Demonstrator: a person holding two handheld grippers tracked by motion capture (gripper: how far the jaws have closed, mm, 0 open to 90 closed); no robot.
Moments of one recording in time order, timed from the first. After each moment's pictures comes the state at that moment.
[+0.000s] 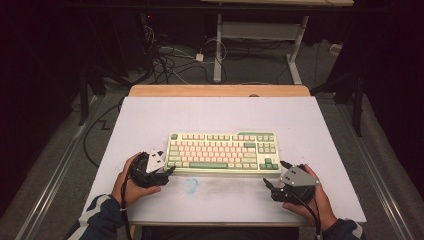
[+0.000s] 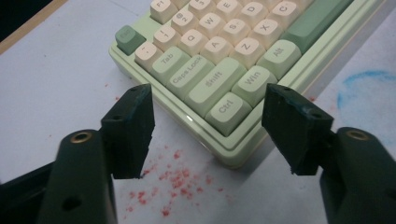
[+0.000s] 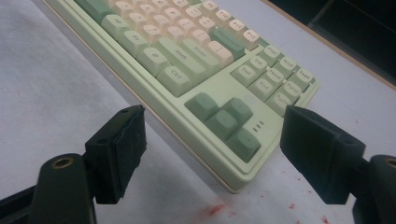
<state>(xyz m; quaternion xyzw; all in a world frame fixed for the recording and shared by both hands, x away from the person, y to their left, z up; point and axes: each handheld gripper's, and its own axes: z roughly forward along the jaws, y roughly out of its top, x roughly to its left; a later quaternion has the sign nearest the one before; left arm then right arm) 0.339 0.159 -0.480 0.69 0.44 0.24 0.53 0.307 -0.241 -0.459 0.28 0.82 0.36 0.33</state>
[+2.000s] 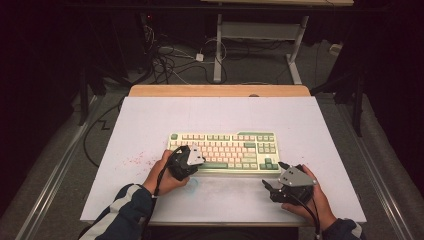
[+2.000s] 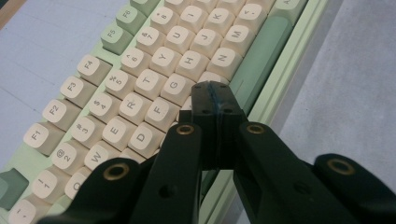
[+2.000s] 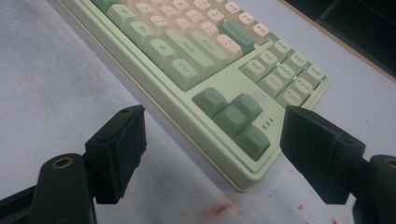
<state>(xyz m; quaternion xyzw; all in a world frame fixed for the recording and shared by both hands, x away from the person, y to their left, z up) 0.357 0.066 -0.469 0.76 0.36 0.17 0.51 0.309 -0.238 -0.463 0.28 0.83 0.35 0.33</state>
